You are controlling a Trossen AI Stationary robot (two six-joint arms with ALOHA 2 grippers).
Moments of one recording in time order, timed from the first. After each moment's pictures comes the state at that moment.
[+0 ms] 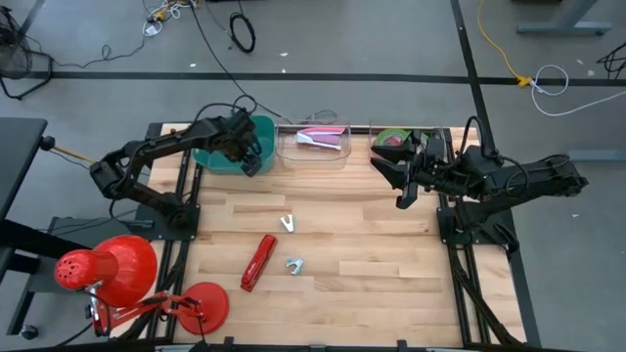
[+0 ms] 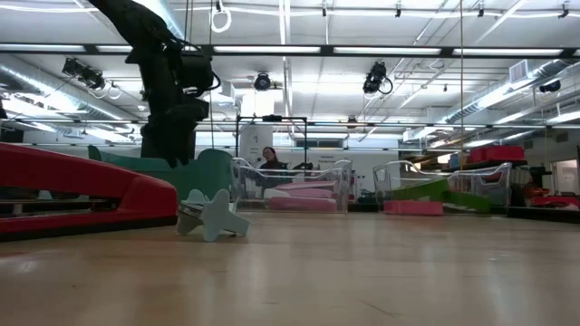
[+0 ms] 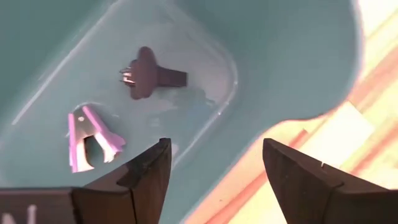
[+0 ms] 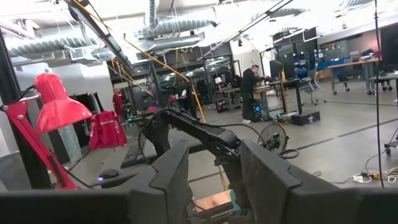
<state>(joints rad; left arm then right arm) 0.72 1.41 0.94 -0.75 0.00 -0.04 0.17 0.97 1.01 0.22 0.41 0.10</state>
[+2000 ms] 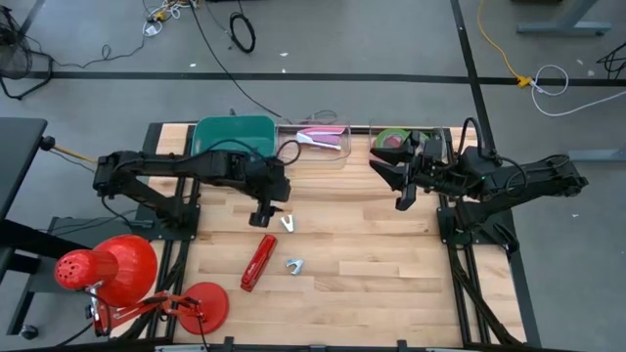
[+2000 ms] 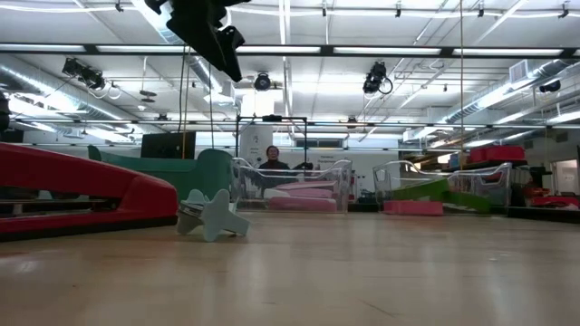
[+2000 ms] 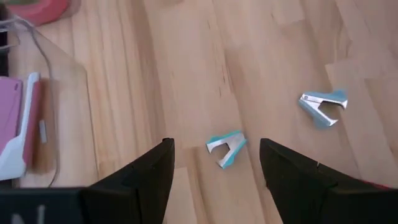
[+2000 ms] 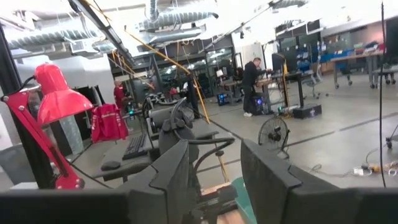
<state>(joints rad) 0.04 1.42 1.29 -0.86 0.00 0.28 0.17 0.97 1.01 0.18 0.40 0.11</state>
